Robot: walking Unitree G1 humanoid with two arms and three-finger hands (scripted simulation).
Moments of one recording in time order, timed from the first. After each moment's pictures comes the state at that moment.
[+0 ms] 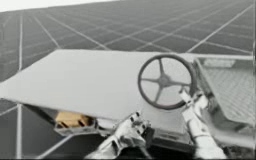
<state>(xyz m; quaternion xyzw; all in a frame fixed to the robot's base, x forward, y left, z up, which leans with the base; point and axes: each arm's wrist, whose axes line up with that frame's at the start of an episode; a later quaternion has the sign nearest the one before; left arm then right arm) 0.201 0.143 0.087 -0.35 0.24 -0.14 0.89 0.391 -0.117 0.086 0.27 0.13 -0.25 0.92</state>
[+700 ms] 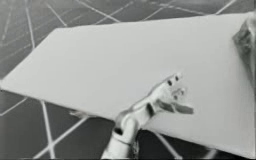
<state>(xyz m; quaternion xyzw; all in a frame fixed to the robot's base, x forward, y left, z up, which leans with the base) 0.302 -0.002 0.193 -0.22 0.16 -0.35 0.90 0.283 -0.490 0.339 0.28 -0.20 -0.53 0.78</state>
